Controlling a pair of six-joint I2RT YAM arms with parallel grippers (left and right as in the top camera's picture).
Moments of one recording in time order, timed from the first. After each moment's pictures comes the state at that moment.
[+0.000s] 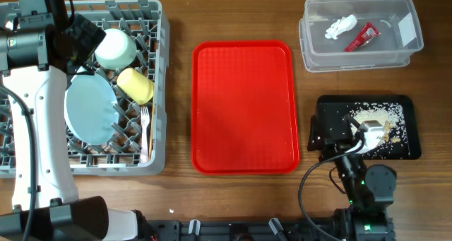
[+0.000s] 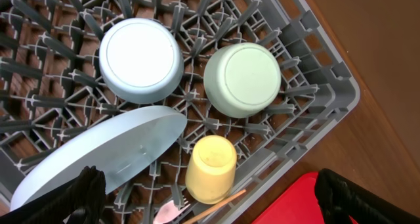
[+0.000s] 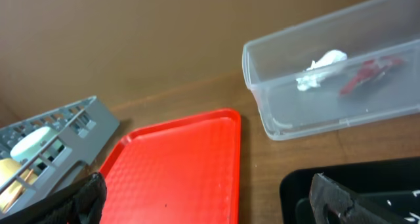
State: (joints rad) left arm 0.14 1.61 1.80 -1.23 -0.19 -0.79; right arm -0.01 0.15 0.05 0.00 -0.22 0.36
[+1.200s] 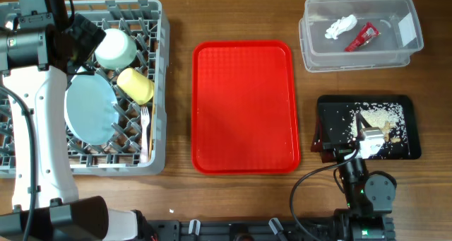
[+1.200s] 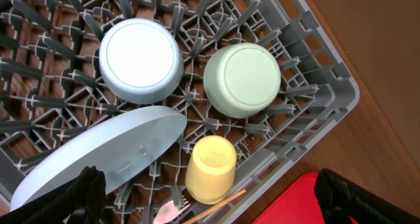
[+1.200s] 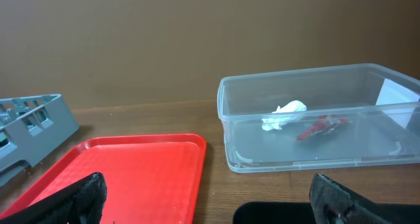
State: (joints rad) left arm 0.14 1.61 1.80 -1.23 -0.19 -0.79; right arm -0.01 0.02 0.01 0.01 -0.13 0.13
